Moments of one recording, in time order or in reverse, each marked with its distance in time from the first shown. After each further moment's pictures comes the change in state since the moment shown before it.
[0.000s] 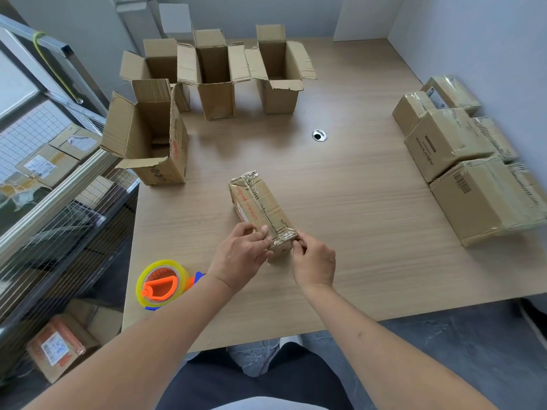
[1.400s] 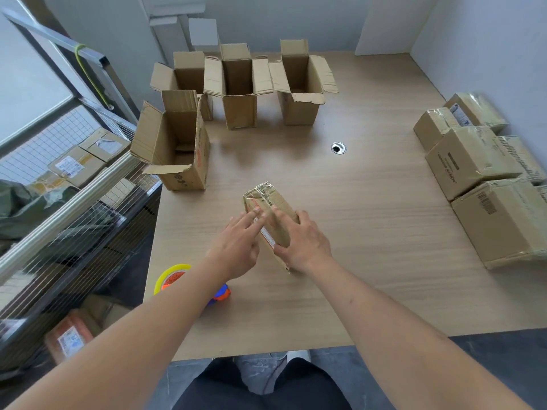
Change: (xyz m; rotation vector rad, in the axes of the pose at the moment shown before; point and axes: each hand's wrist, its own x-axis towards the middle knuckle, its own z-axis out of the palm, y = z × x) left_hand 0.022 -0.030 -0.049 0.071 -0.415 -0.327; right_hand 0.046 -0.061 0.004 -0.397 -0.352 -0.359
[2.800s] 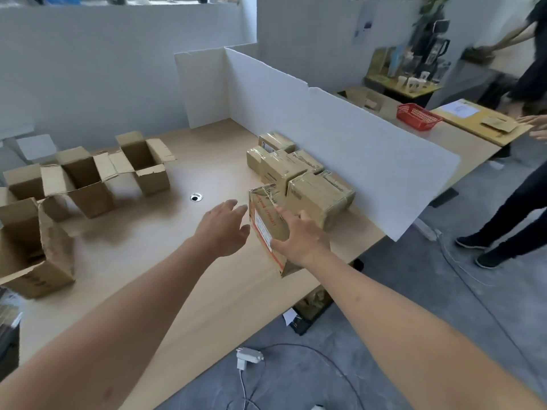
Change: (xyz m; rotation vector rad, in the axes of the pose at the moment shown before) left_hand 0.026 0.314 -0.073 0.231 0.058 0.368; right_hand -0.238 0.172 -0.185 0.107 0.372 0.455
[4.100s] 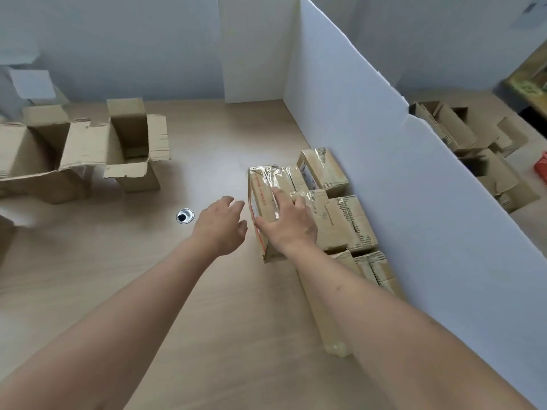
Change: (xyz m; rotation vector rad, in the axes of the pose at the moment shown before) left_hand 0.347 -0.074 0.075 -0.161 -0.062 -0.456; right_hand 0.434 0.013 0.047 0.063 -0.087 -0.166
